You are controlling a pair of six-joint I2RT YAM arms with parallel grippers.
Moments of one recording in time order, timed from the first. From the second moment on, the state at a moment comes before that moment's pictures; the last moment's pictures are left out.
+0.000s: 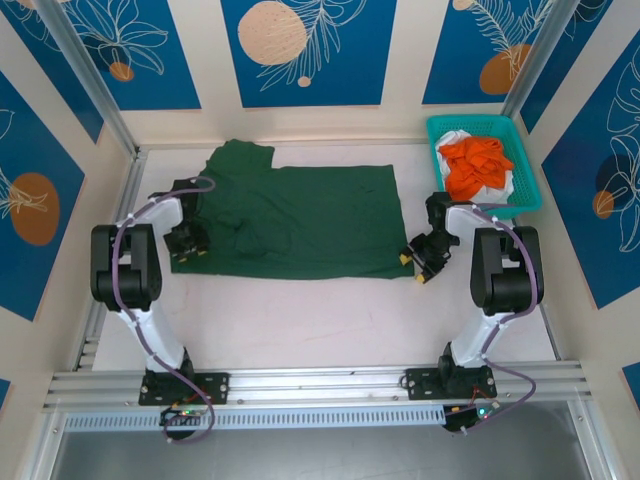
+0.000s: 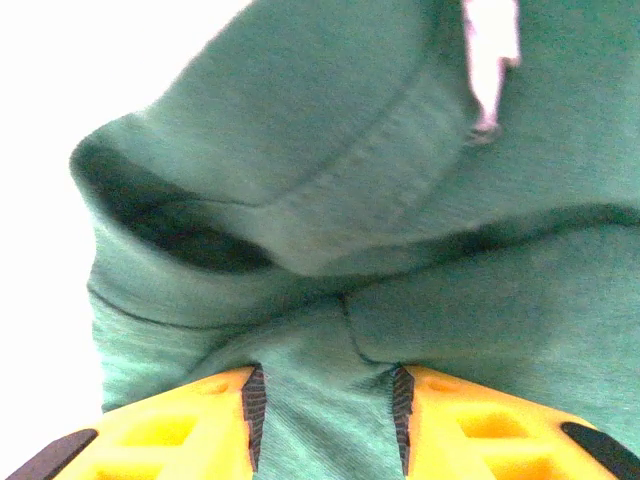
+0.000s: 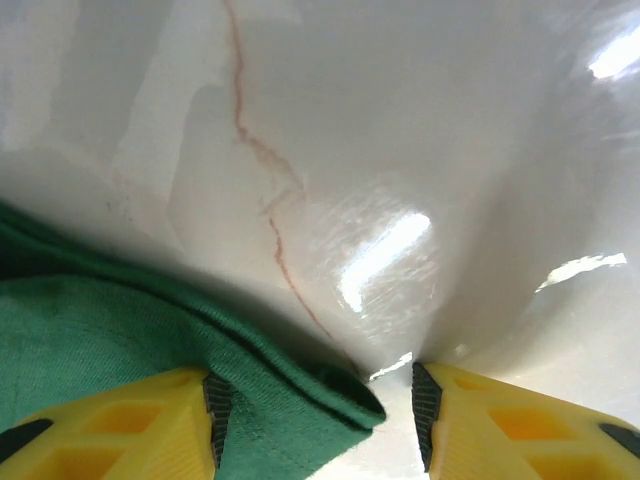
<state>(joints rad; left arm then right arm) 0.03 1.86 1.23 -0.86 -0.16 -0.44 0.01 1.77 1.06 -0.90 -0.25 0.94</state>
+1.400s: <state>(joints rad) -0.10 1.70 1.00 -0.75 -0.01 -0.60 0.10 1.72 0.98 -0.83 -0.35 0.92</state>
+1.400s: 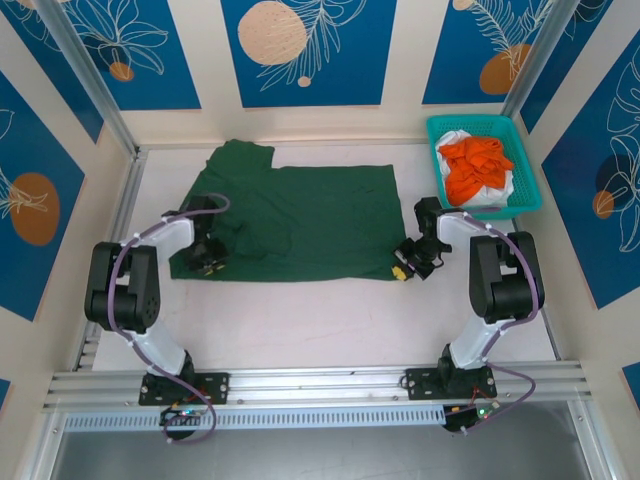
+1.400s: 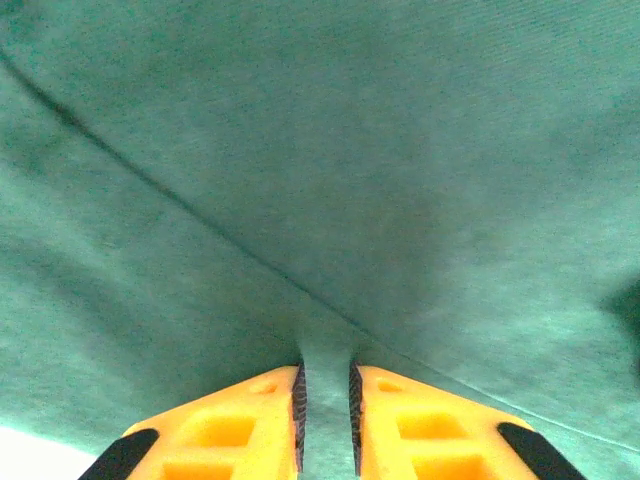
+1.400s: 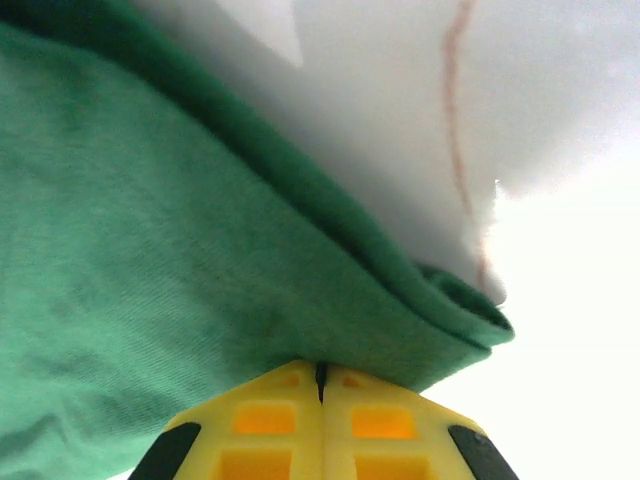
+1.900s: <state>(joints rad) 0.00 1.65 0.94 -0.75 -0.02 -0.52 0.11 1.69 0.94 -0.87 -0.31 0.92</state>
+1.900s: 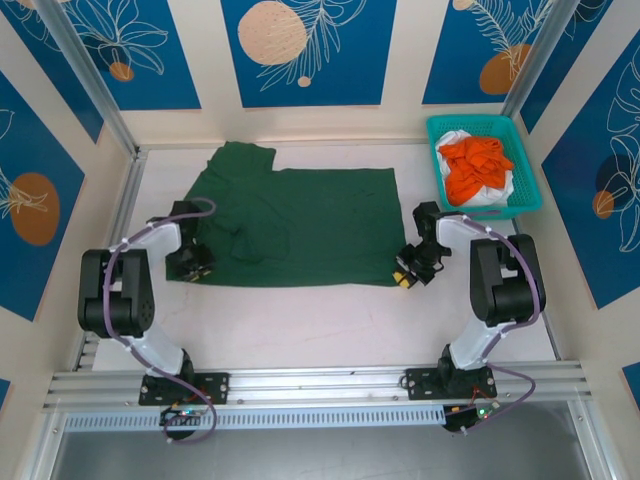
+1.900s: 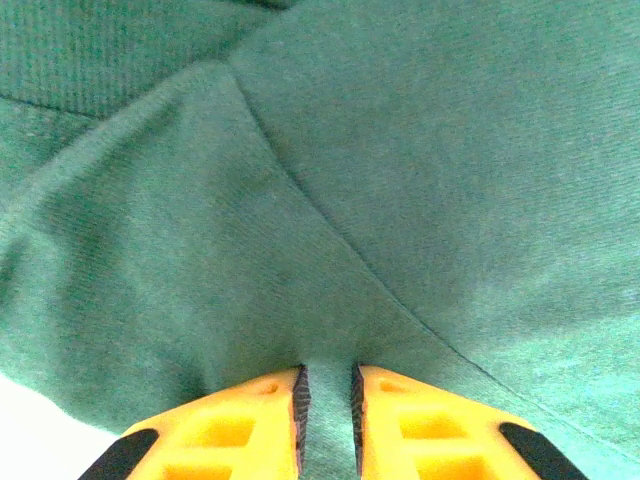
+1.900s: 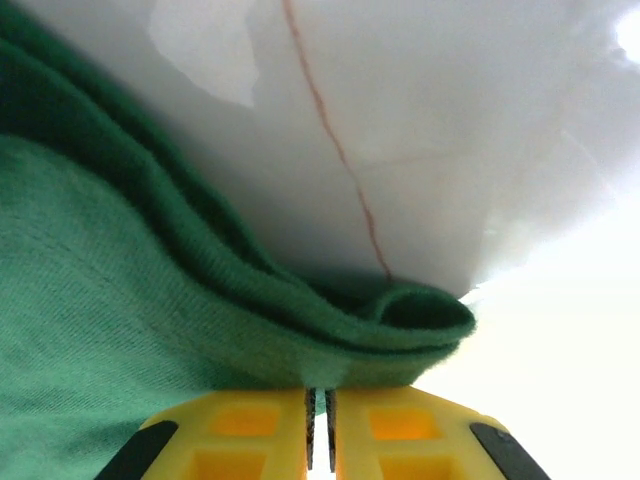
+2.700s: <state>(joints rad) 0.04 1.38 0.96 -0.90 0.10 -0.57 0.26 1.35 0.97 -0.92 -0.24 0.95</state>
